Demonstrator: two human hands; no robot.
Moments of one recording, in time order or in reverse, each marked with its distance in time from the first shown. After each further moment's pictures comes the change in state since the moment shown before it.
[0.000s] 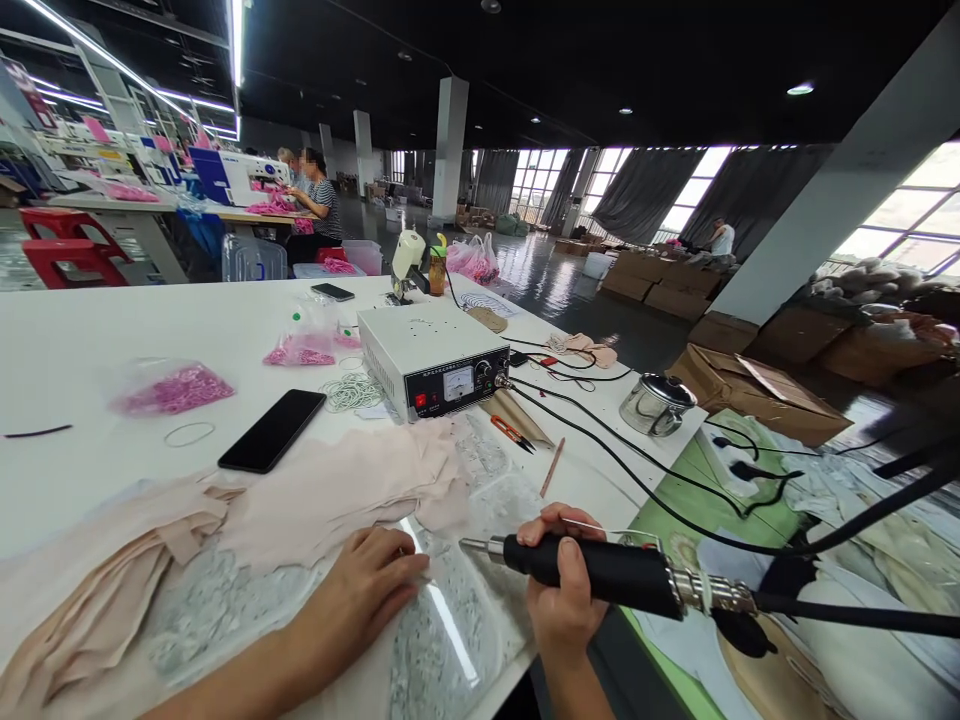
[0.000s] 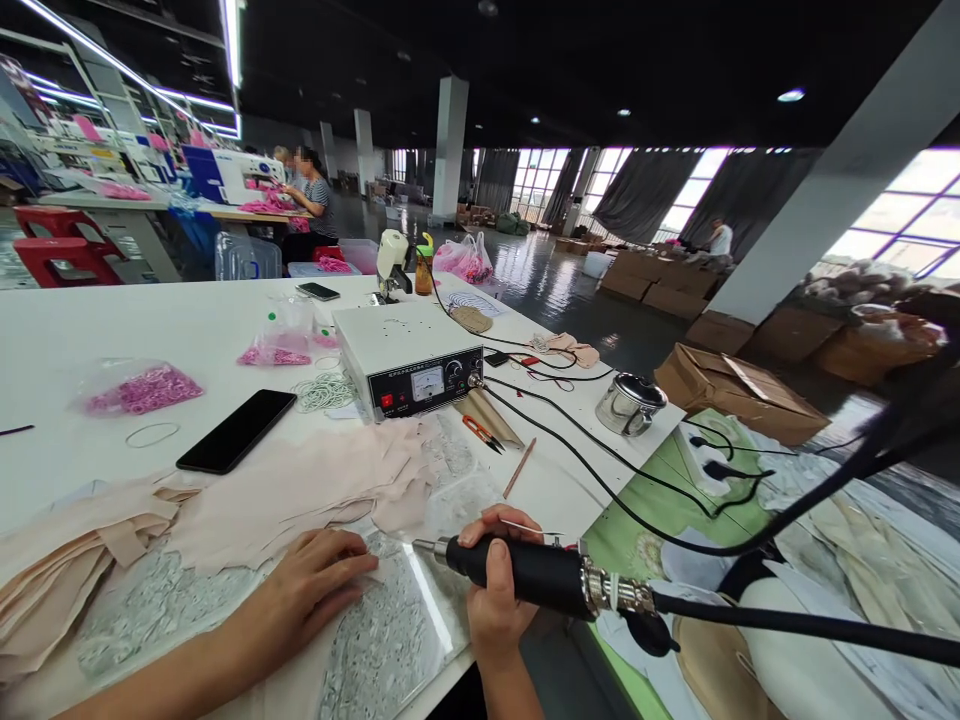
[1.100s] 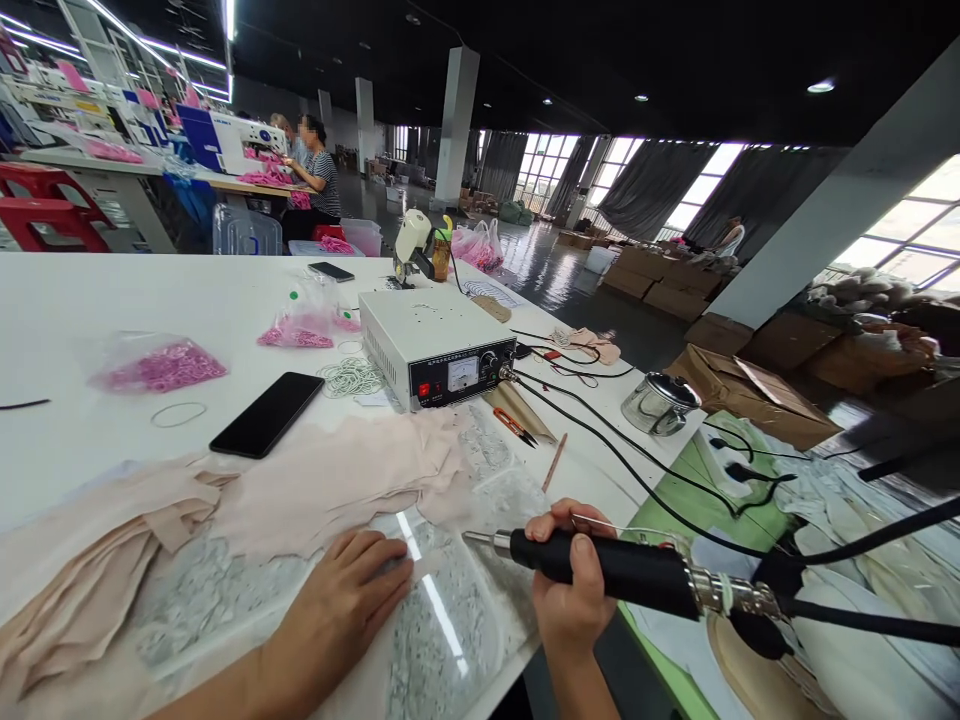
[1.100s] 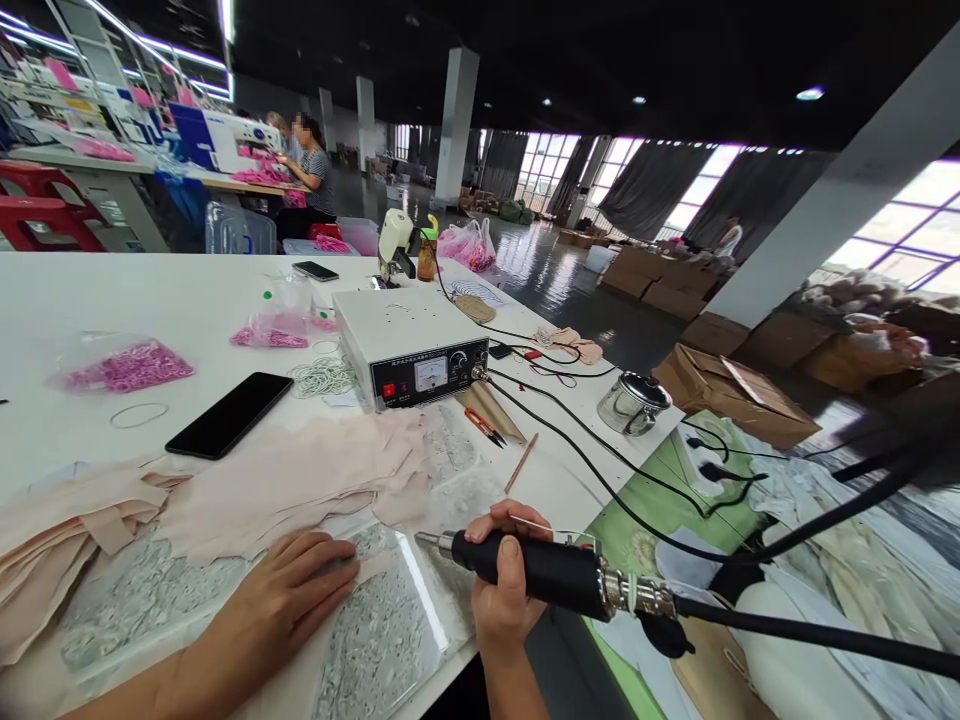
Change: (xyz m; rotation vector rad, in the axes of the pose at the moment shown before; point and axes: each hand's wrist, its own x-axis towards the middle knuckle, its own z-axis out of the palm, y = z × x) left_hand -0.012 0.005 0.005 0.075 0.177 0.061; right_hand 0.003 -0.002 -0.003 -0.035 0.000 0.012
